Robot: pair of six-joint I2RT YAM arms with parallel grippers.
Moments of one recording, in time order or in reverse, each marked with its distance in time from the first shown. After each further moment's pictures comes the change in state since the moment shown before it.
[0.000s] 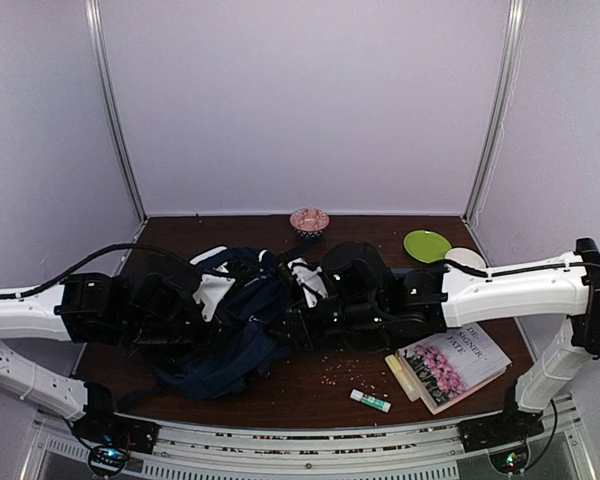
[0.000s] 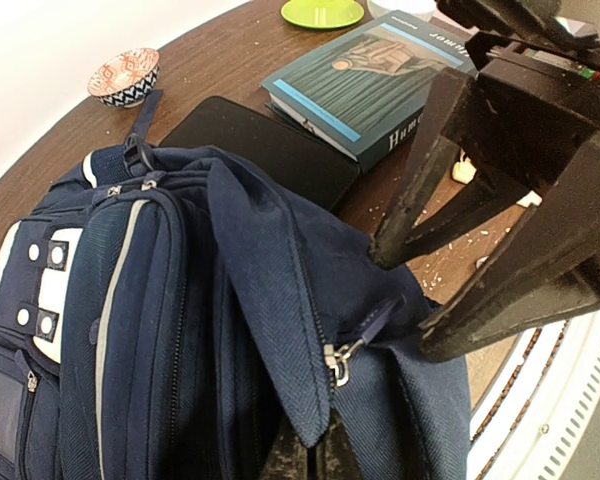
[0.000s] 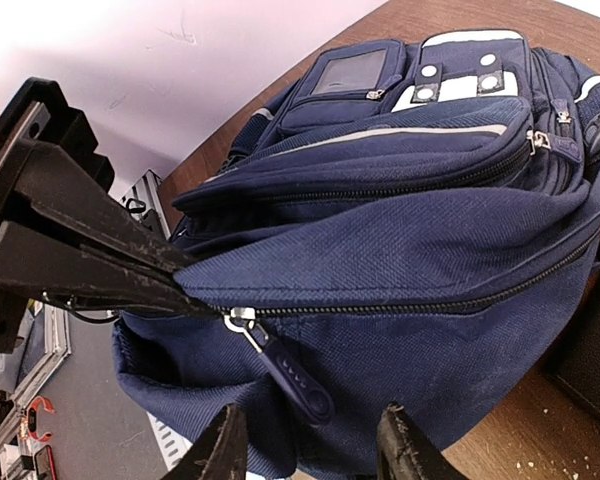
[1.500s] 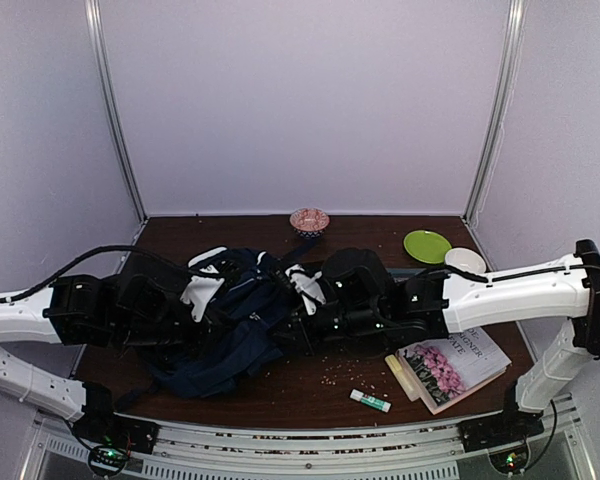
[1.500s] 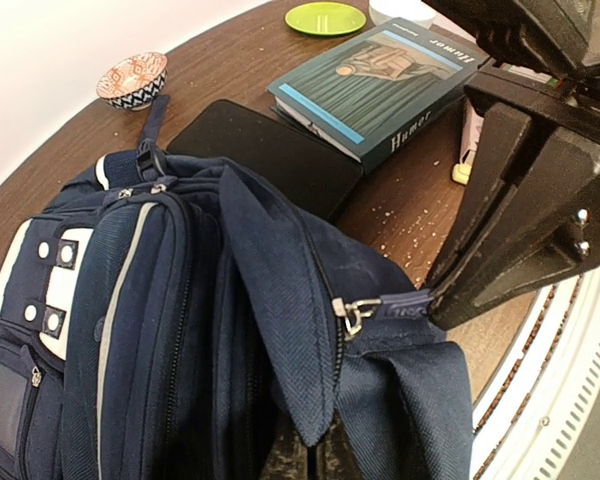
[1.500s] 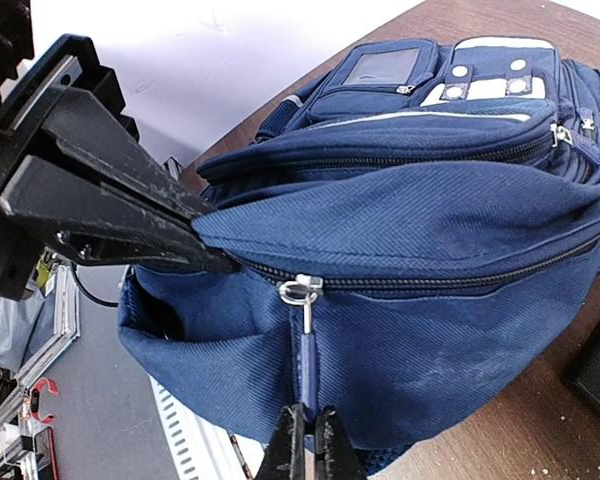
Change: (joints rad) left arm 0.000 -0.068 -0.025 -0.019 -0.010 0.003; right arm 0.018 -0.006 -0.031 0.045 -0.020 -0.020
